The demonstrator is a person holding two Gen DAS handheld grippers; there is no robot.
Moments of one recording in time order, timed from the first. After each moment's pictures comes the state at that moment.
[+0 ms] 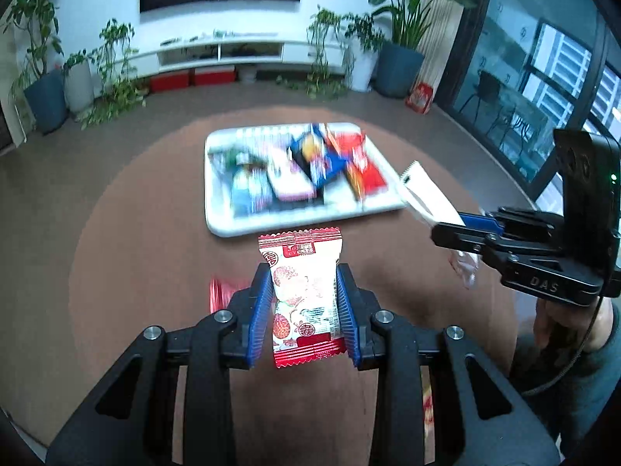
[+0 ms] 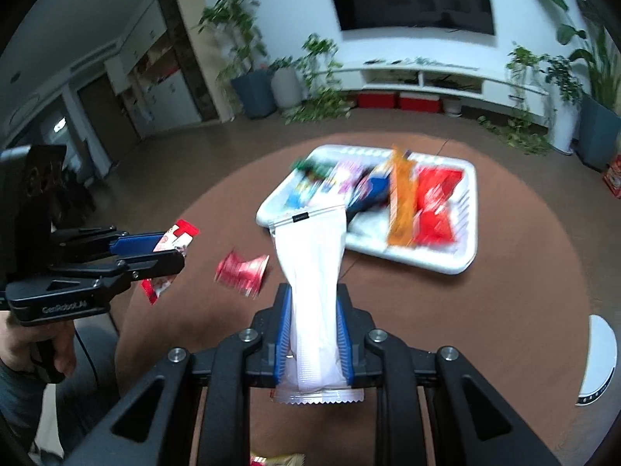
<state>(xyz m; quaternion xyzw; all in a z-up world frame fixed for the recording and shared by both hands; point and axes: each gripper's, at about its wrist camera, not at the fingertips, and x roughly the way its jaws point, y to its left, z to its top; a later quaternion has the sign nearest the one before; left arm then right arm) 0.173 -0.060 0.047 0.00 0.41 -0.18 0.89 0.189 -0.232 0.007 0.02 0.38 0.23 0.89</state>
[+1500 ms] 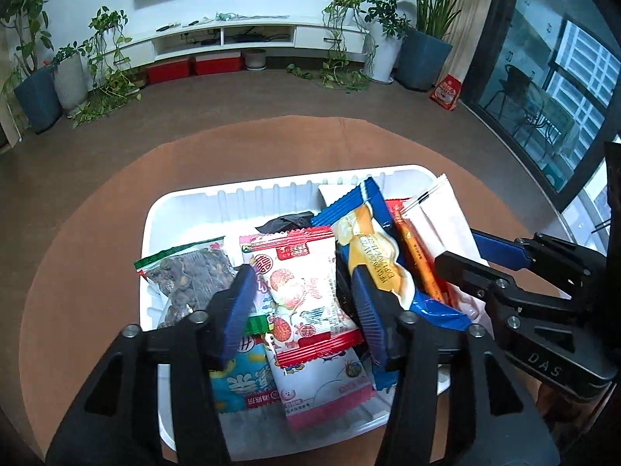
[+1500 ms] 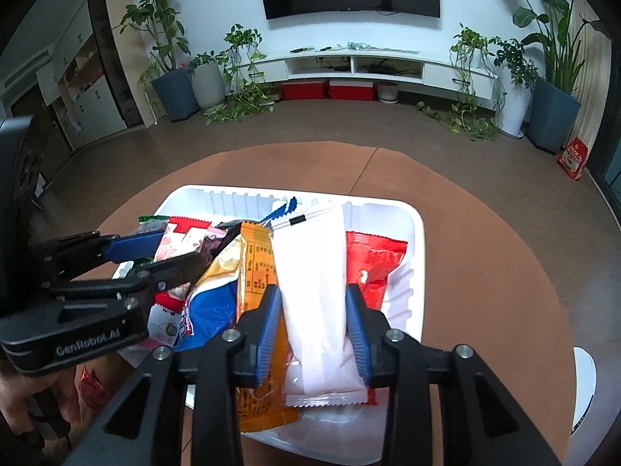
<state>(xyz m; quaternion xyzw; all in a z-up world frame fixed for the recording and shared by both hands) 0.422 -0.138 -0.055 0.00 0.44 -0.16 0.88 0.354 -0.248 -0.047 0.00 0.42 0.11 0.90</state>
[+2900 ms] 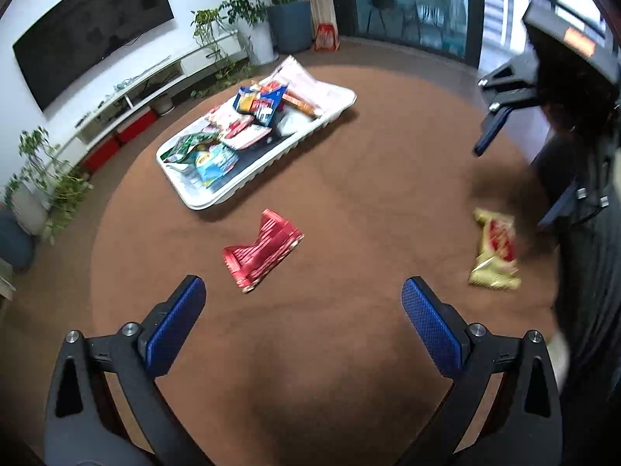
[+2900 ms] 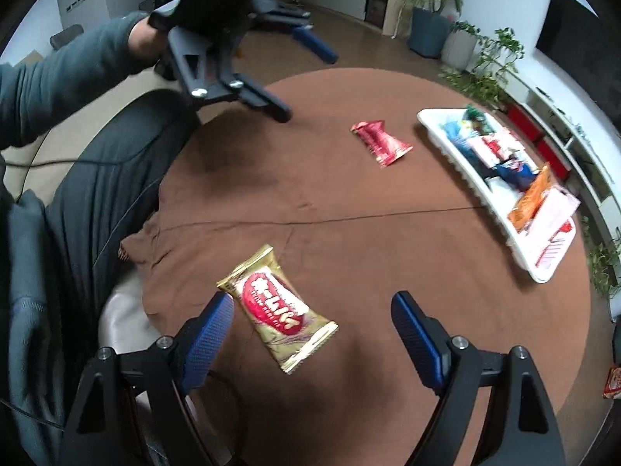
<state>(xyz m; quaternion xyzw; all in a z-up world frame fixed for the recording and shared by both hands) 0.141 -0.056 -0.032 0.25 0.38 -0.31 0.83 0.085 -0.193 -0.053 -0.30 0.42 0.46 0.72</state>
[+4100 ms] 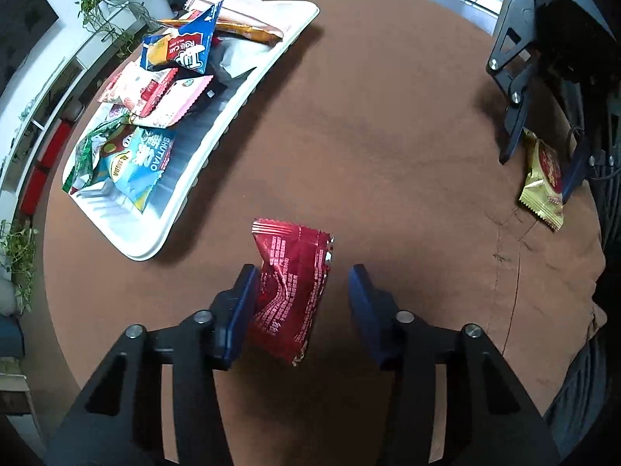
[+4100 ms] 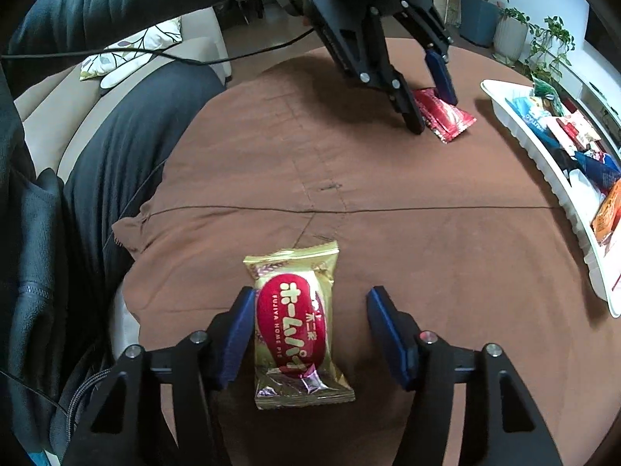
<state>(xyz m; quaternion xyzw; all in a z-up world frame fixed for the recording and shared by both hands) 0.267 -0.087 -0.094 0.37 0.46 -0.43 0.69 0.112 -0.177 -0.100 -0.28 0.45 0.53 0.66</state>
